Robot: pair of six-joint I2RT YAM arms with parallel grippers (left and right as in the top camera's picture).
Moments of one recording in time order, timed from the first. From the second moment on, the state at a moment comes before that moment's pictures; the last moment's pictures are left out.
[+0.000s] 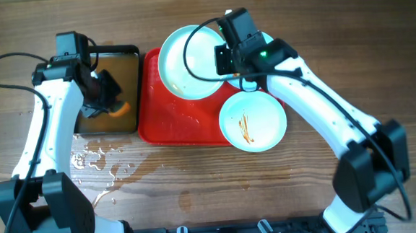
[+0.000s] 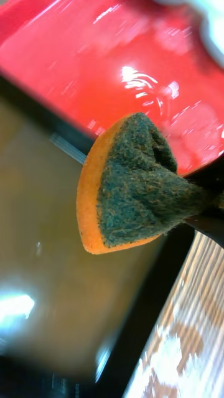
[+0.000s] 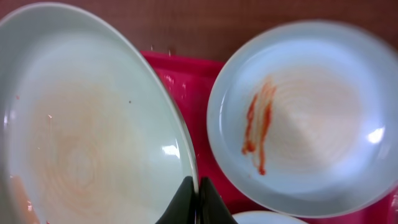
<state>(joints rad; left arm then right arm) 0.06 1.66 1.33 -1.01 0.11 -0.50 0.50 1.85 1.50 -0.63 0.05 0.39</state>
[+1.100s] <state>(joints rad) -0.35 1.91 1.33 -0.69 0.21 -0.68 0.51 2.12 1.46 -0.56 -0.11 0.49</state>
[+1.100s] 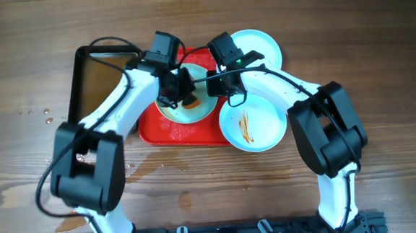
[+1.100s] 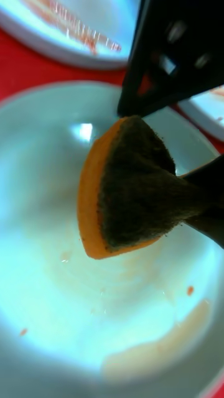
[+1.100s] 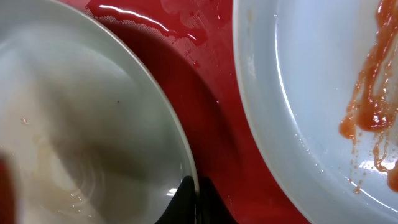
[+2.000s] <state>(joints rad) -0.35 2.01 1.36 -0.92 -0.32 -0.72 0.53 2.13 1.46 -0.56 -0.17 0.49</state>
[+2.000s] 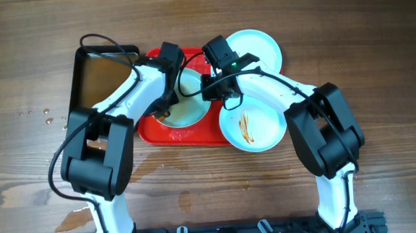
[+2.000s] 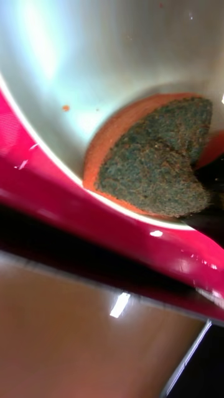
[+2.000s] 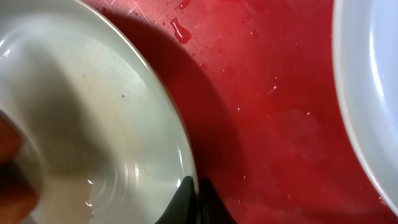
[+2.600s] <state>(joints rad) -0.38 1.95 1.26 -0.61 0.08 -0.73 0.52 2.13 1.46 -0.55 -0.15 0.49</state>
